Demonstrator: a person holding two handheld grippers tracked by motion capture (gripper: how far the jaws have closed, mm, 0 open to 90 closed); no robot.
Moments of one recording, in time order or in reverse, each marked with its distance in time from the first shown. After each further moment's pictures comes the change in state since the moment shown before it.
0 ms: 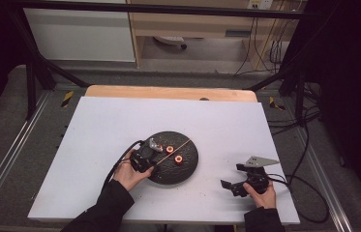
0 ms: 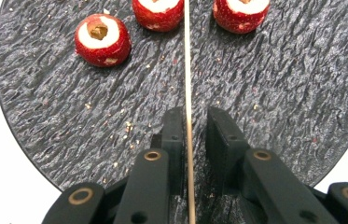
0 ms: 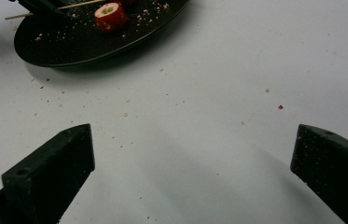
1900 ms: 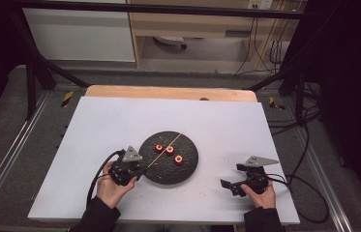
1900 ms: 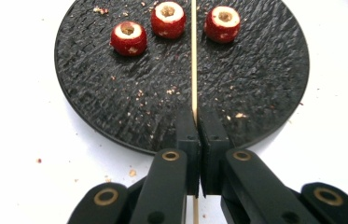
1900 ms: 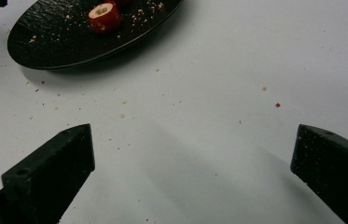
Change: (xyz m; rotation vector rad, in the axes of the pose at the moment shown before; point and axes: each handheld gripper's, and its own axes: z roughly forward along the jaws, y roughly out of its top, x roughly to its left) left arm -0.007 -0.057 -0.043 -0.272 0.010 -0.084; right arm 0.000 0.000 0.001 0.002 -0.017 0.019
